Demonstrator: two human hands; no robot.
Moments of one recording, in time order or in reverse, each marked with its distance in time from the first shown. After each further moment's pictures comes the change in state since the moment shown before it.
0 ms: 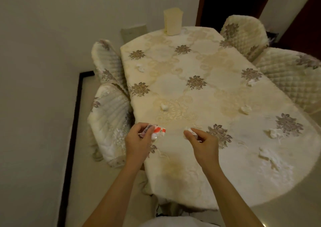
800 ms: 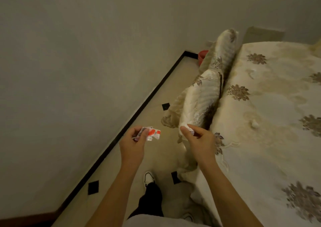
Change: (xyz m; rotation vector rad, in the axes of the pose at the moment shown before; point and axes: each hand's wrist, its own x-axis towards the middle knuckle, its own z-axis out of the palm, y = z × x) left_hand -0.145 -0.039 -0.180 0.034 0.813 -0.319; right_hand -0.092 -0.038 0.173 -0.004 -0.805 -0.144
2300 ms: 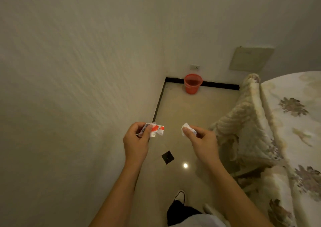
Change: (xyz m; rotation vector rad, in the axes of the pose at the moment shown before) left_hand 0.619 0.045 0.173 0.019 -0.282 0.106; right_hand 0.531 -0.054 0.221 0.031 0.269 0.145
